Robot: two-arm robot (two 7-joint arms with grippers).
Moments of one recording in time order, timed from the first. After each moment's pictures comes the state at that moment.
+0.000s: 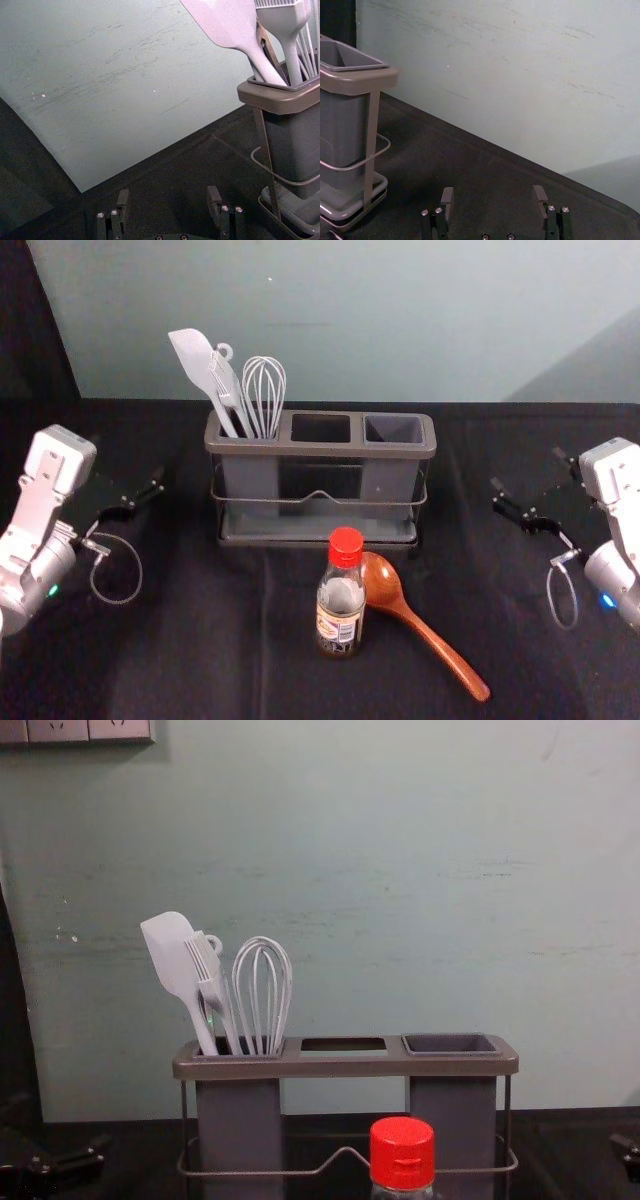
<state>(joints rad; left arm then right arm) -0.20 0.60 0.45 -1.41 -0.25 -0.12 0.03 0.20 0.60 -0.45 -1.41 0.25 -0.12 -0.03</state>
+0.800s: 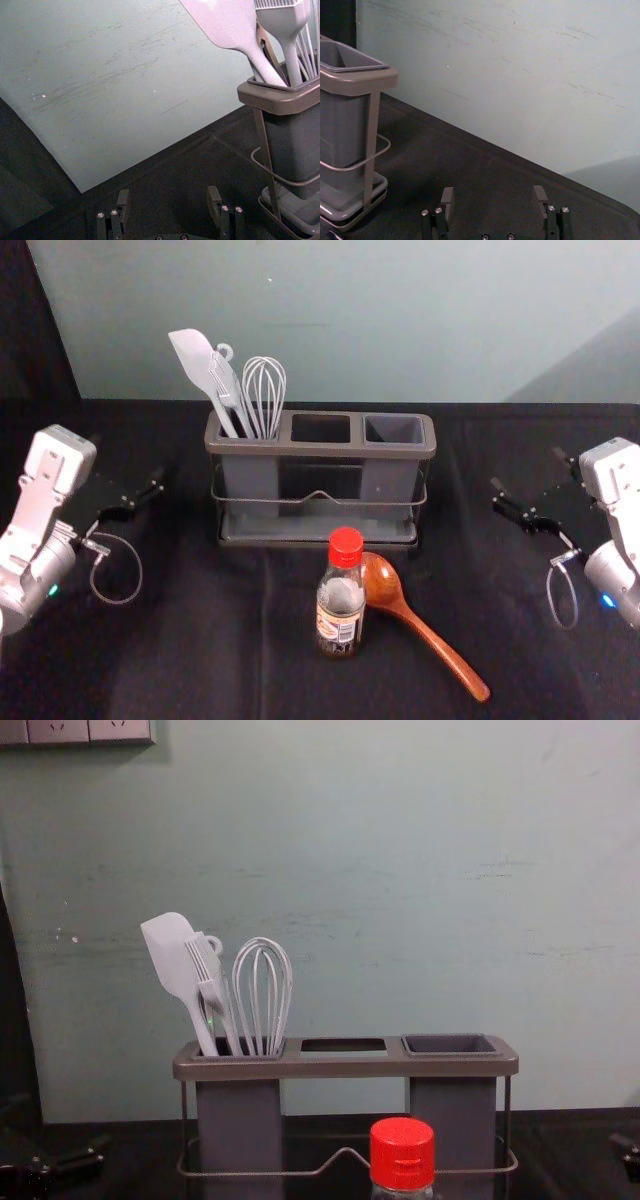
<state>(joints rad) -0.20 0.60 0.45 -1.41 -0.25 -0.12 0.03 0.20 0.60 -0.45 -1.41 0.25 -0.12 -0.03</state>
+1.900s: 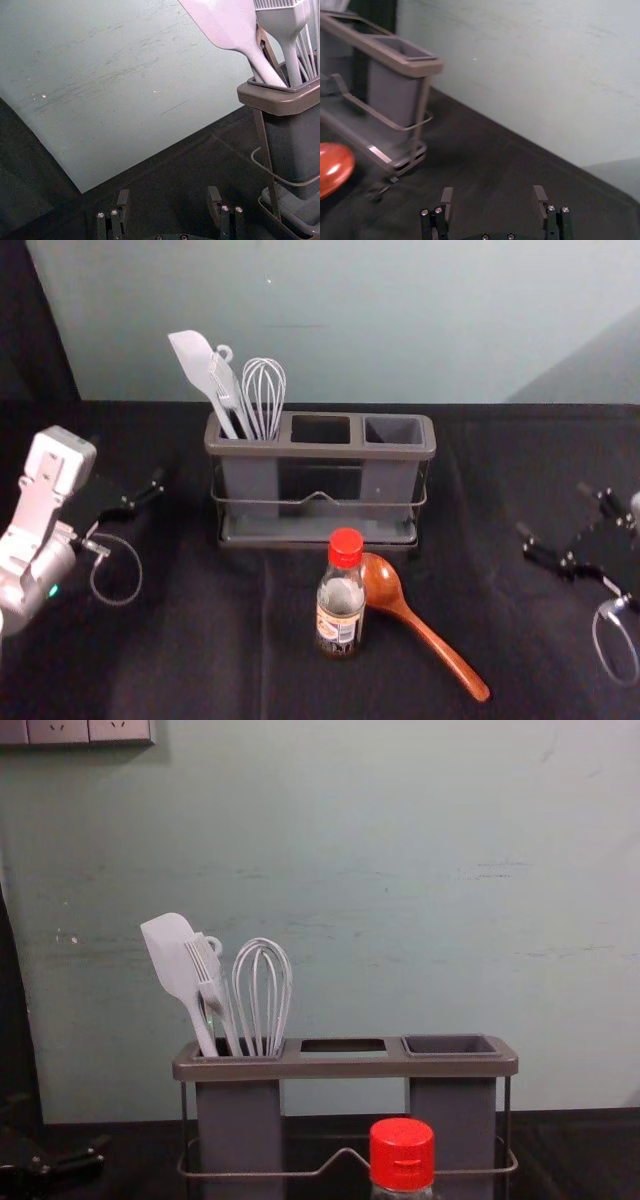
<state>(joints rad) -0.20 0.60 0.45 -1.41 -0.25 -0.12 0.03 -0.02 0.77 -0.33 -1.64 0.30 -0.09 0.07</state>
